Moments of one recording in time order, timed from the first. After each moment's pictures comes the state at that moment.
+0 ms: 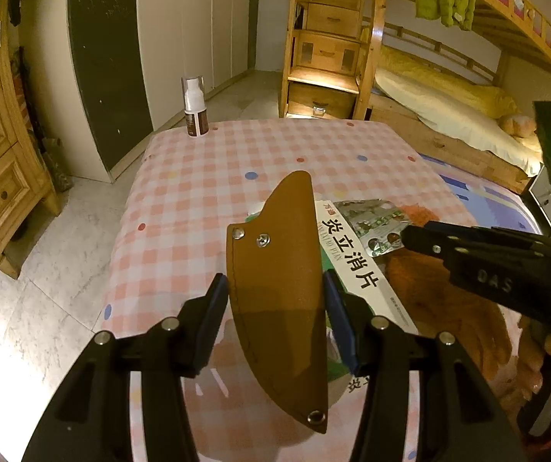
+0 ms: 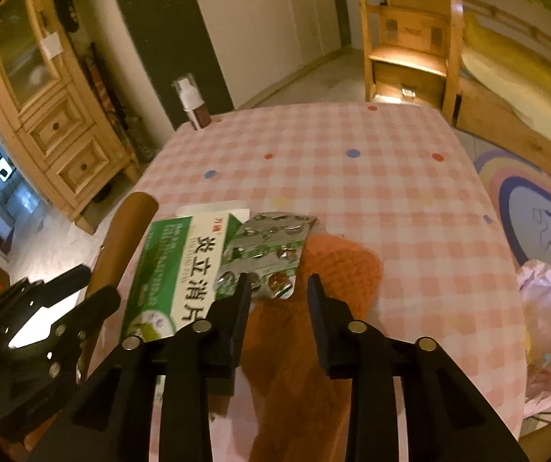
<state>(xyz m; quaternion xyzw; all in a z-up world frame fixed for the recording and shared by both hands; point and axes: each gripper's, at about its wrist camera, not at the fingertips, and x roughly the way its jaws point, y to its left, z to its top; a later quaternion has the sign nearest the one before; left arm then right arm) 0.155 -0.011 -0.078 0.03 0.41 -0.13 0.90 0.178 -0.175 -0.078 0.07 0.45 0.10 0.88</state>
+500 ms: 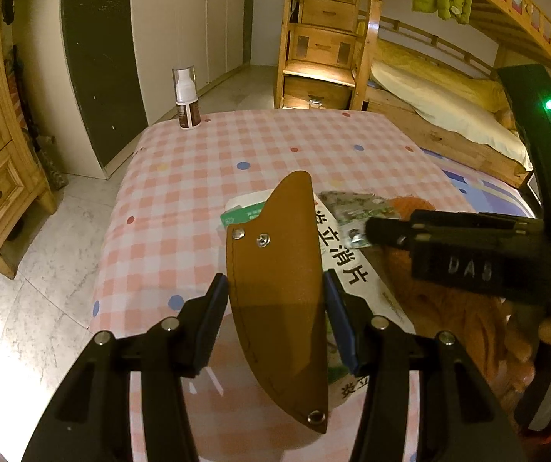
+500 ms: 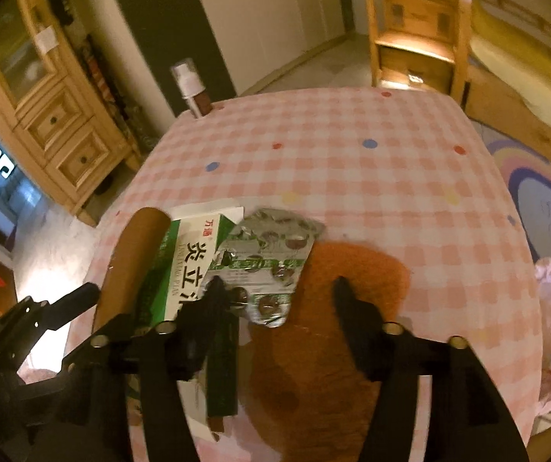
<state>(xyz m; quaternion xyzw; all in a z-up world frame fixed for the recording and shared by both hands) 0.157 -0.016 -0.087 0.04 0.42 -0.13 0.90 0.194 -0.159 -0.087 0.06 0.47 0.12 0.87</state>
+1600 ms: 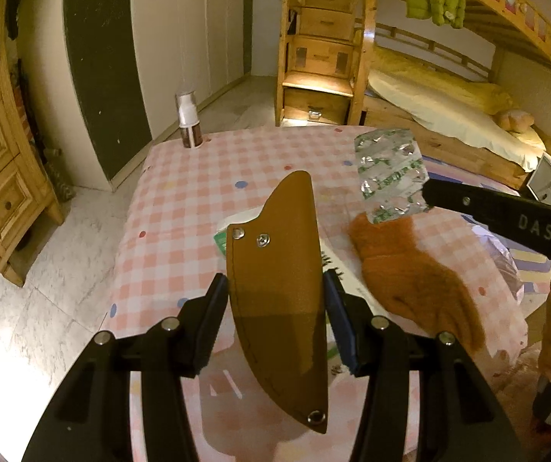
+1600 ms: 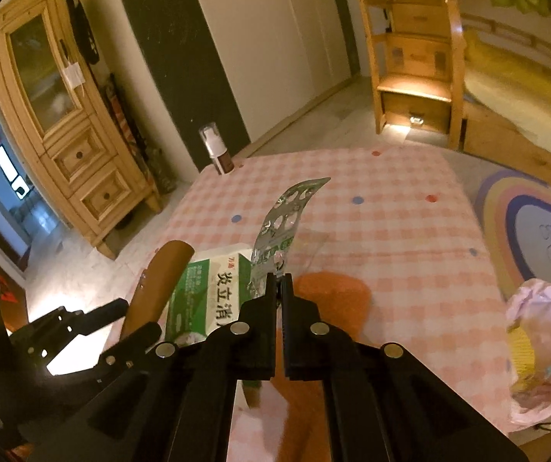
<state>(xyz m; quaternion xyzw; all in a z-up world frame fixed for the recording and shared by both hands) 0.136 -0.021 -0.058 0.05 0.40 -0.13 0.91 0.151 -0.193 -0.030 0.09 0.39 0.13 0.91</state>
